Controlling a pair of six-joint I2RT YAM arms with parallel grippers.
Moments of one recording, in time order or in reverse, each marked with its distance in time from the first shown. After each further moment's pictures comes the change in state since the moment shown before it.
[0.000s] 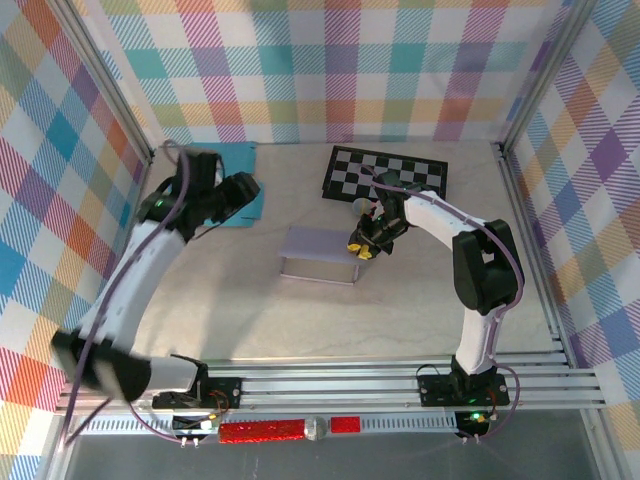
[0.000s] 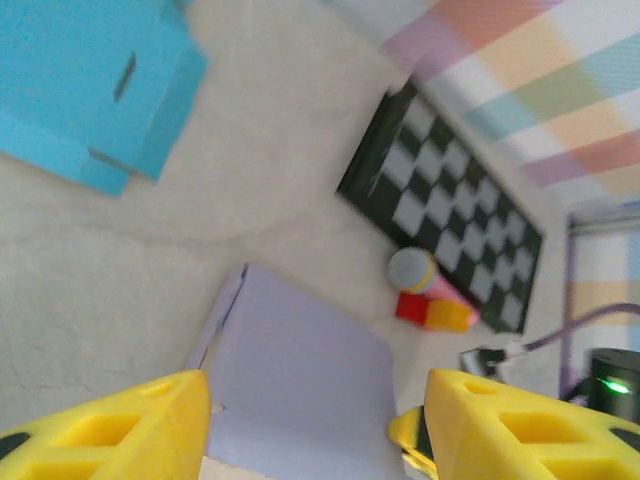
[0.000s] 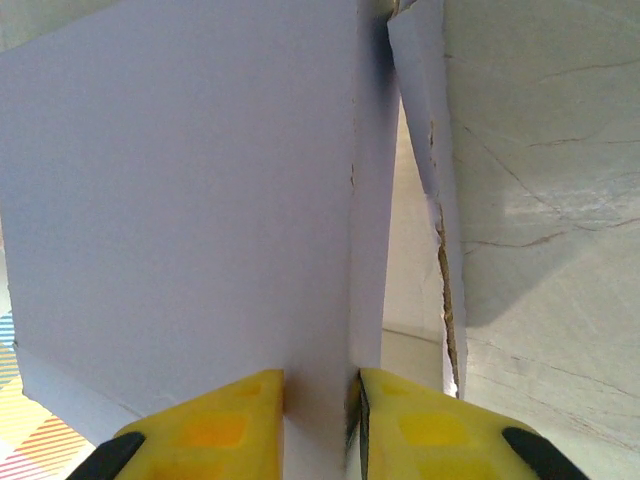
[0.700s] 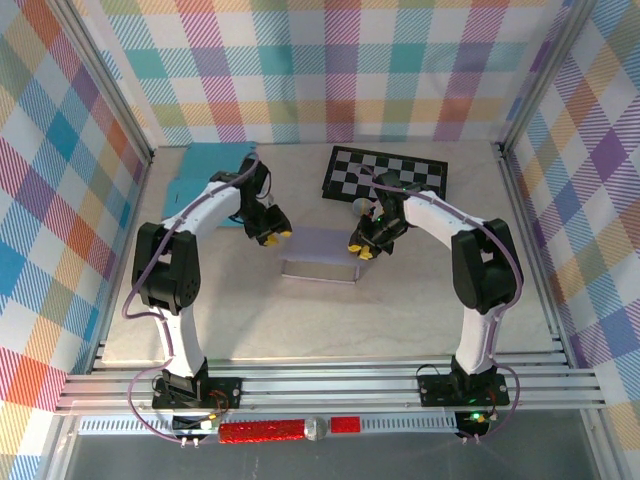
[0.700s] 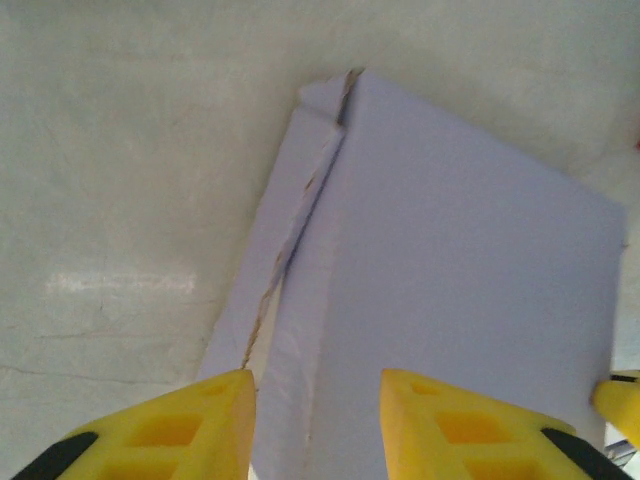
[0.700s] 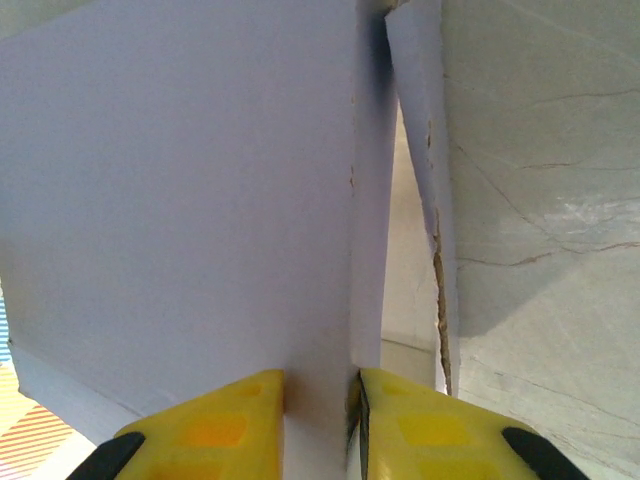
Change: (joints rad) left arm -0.024 0.509 0.095 -0.154 0.249 0.187; right arm 0.000 0.014 0.001 0.000 0.011 -0.049
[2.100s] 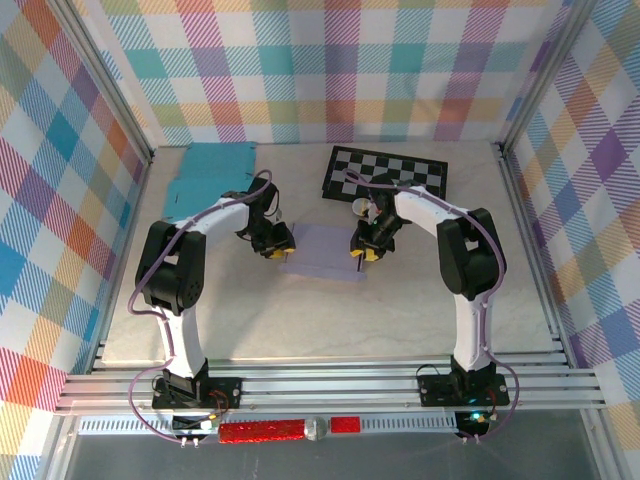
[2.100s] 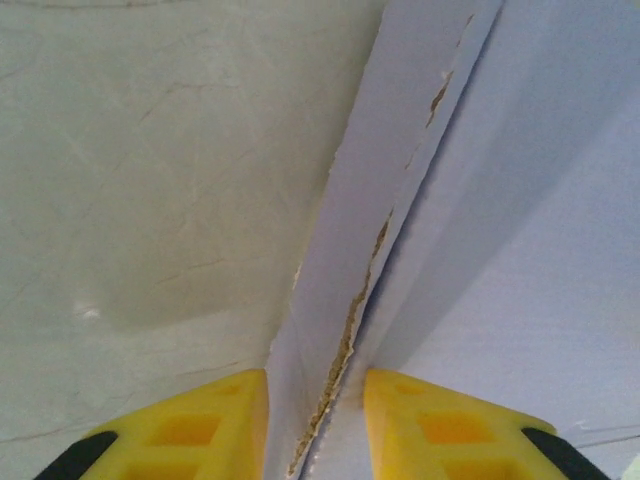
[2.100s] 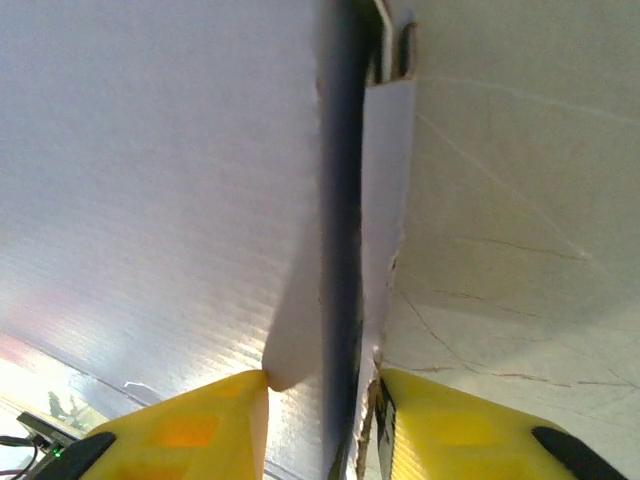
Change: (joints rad) left arm -0.043 0.007 -0.171 0.216 -0.028 0.063; right arm 0.000 0.145 0.113 -0.097 0.090 -0.254
